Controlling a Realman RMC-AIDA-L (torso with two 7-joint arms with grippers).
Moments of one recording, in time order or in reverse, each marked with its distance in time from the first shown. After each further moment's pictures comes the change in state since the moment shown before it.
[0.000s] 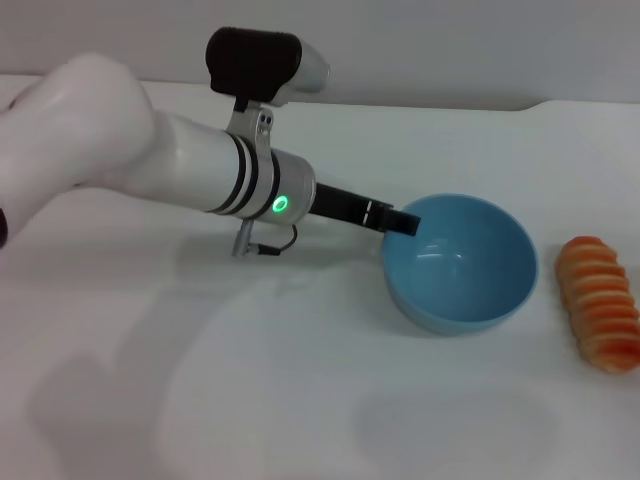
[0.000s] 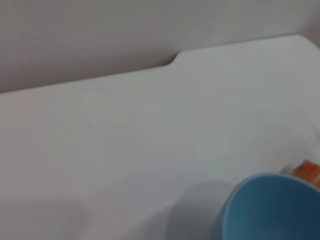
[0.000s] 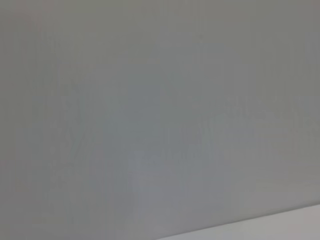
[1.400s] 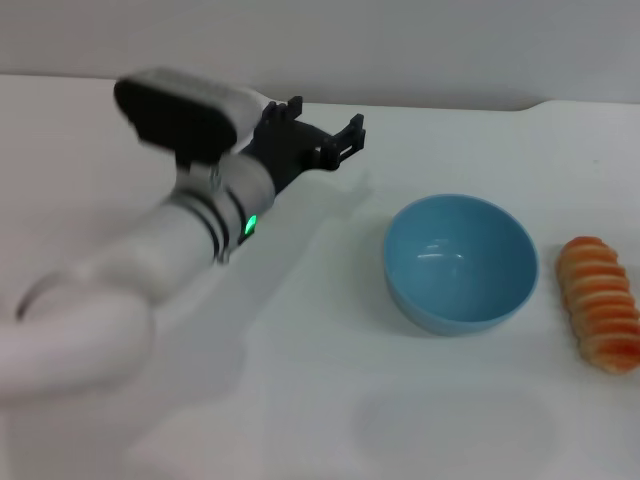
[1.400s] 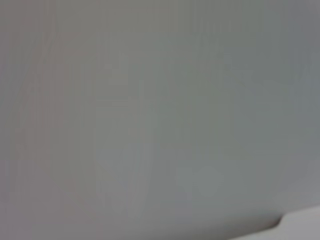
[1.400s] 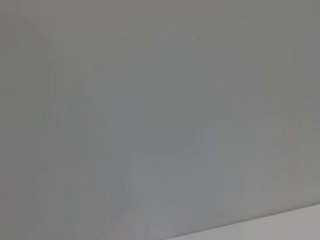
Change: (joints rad) left arm 0.183 0.041 0.564 -0.019 0.060 -1.086 -0.231; right arm 0.003 0.001 0.008 0.005 0.002 -0.003 0.004
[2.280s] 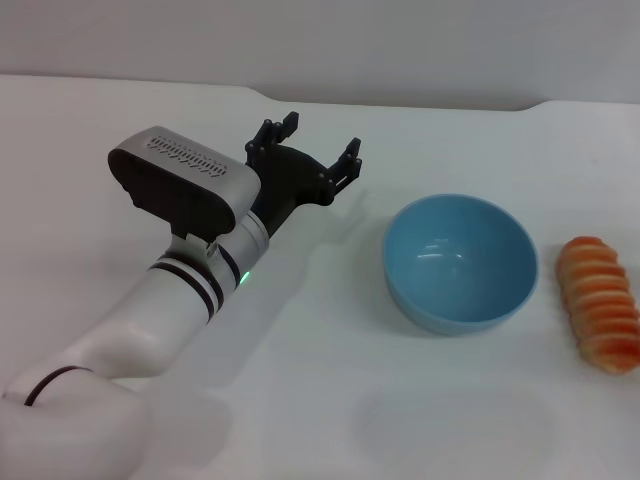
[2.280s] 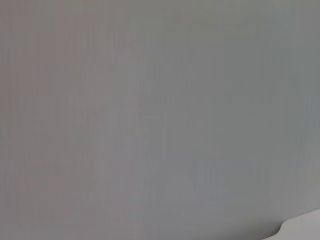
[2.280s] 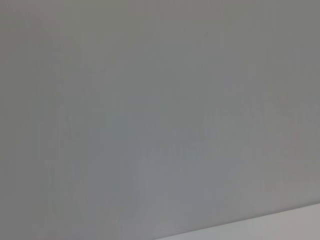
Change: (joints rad) left arm 0.009 -0.049 0.270 -0.186 -0.059 -0.374 -0.002; right arm 0.004 0.002 -0.009 0.006 -0.002 0.001 -0.004
